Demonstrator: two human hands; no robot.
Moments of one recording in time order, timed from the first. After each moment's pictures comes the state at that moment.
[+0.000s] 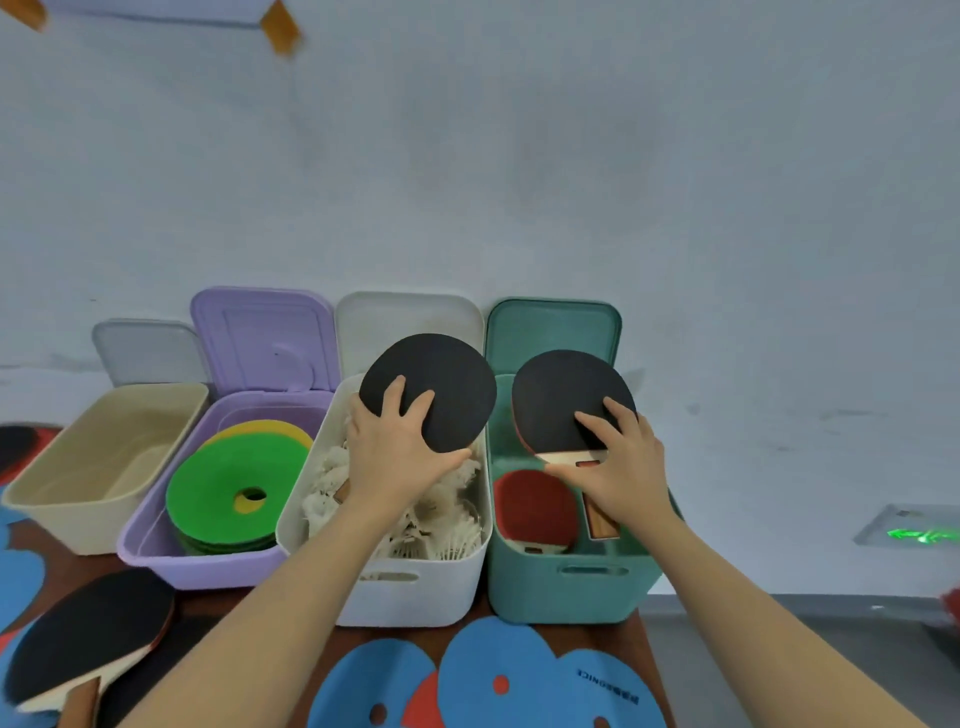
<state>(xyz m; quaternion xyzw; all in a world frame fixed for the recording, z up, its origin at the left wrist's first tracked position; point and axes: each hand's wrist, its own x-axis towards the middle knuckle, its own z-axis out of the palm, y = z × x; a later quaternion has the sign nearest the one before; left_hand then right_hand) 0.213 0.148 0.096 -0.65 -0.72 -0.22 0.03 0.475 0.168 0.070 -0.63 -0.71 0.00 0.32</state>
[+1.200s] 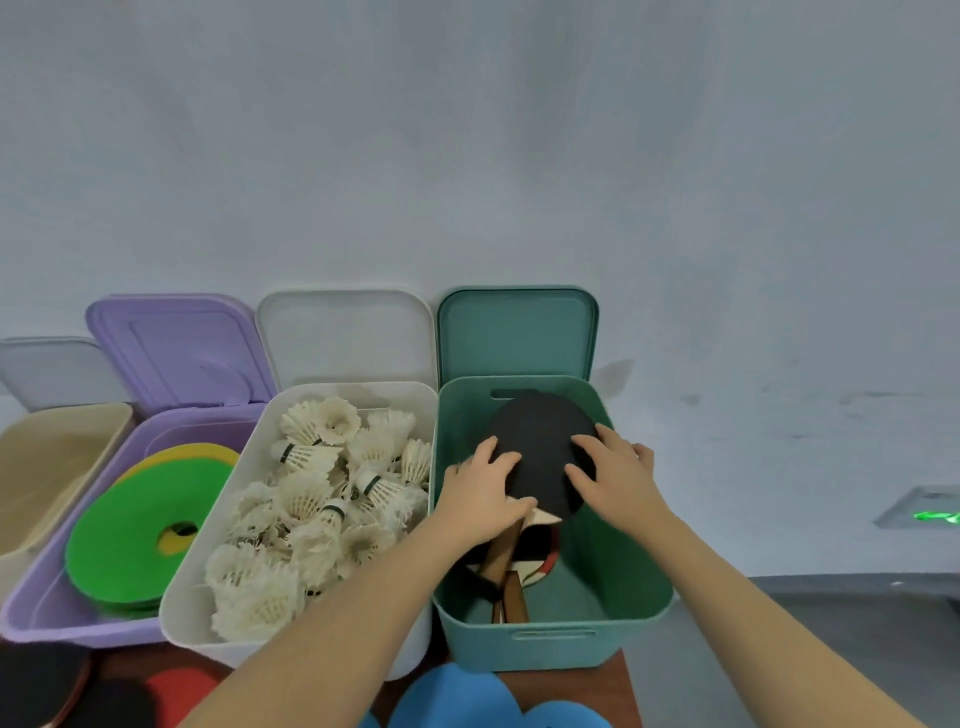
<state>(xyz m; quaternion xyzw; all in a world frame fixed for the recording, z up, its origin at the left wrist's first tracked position) 0.347 0.228 0.036 -0.77 -0.61 -0.07 -0.17 0.535 0.243 0.032 -0.65 -0.74 0.08 0.15</state>
